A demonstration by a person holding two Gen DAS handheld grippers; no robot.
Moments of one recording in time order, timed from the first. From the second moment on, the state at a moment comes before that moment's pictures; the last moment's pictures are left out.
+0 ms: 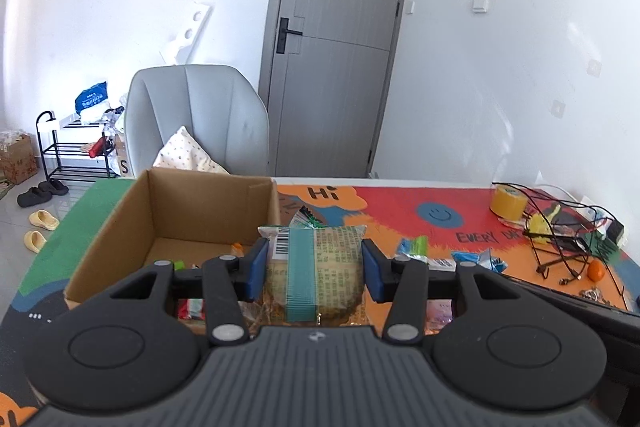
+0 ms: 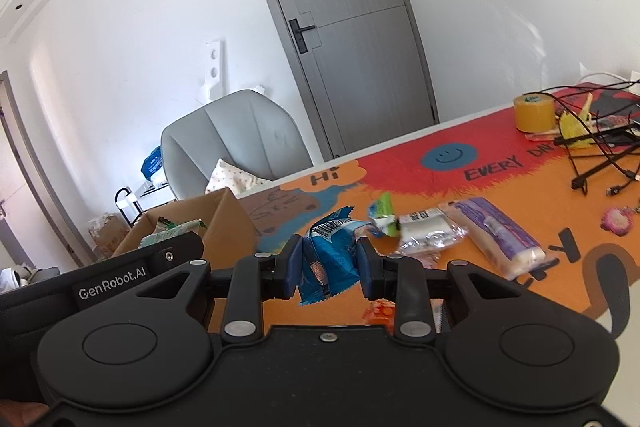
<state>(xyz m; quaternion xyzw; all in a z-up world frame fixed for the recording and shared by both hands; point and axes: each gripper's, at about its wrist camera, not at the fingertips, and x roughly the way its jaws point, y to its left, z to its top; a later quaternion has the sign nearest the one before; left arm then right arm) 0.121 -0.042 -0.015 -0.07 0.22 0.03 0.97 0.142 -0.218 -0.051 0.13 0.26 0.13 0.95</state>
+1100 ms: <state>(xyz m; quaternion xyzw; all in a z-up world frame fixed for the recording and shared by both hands) 0.155 0.058 -0.033 -0.12 0.25 0.12 0.95 0.180 -0.124 -0.050 0.12 0.27 0.20 0.93</state>
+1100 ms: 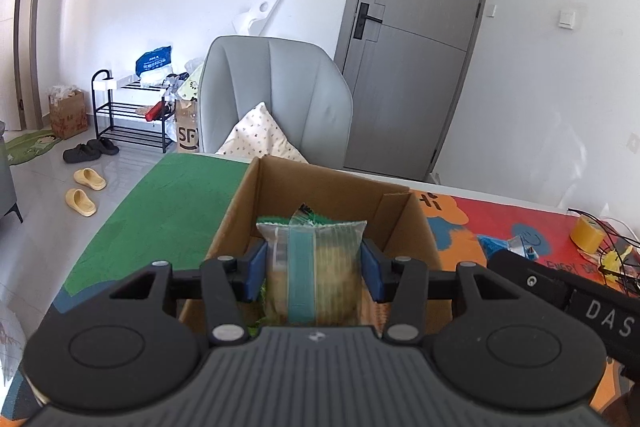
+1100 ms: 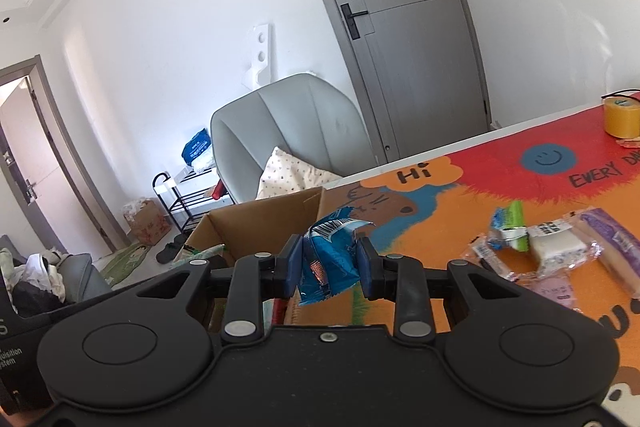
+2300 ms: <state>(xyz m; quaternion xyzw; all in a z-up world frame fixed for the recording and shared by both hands) 0.121 0.042 -0.020 -0.10 0.24 0.14 0.96 0.158 -0.158 -0.054 0.15 0.28 0.15 0.94</state>
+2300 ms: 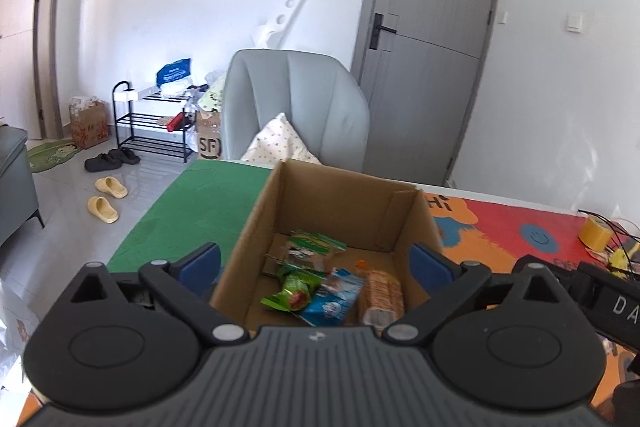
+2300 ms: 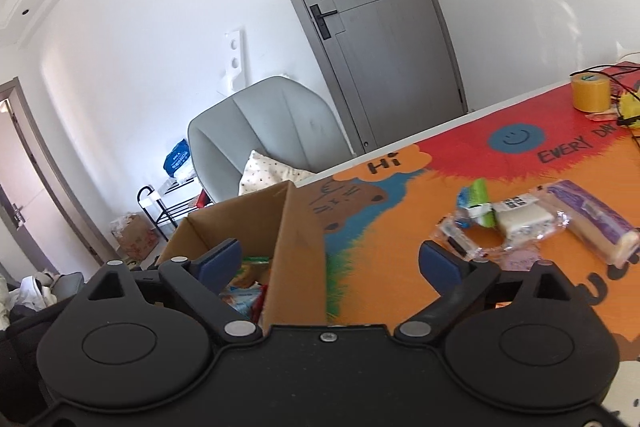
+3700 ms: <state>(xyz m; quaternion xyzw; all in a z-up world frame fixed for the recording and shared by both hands) 0.119 -0.087 -0.018 -0.07 0.24 0.02 0.97 0.115 -0.315 -0.059 0.16 0.27 0.02 0.95</state>
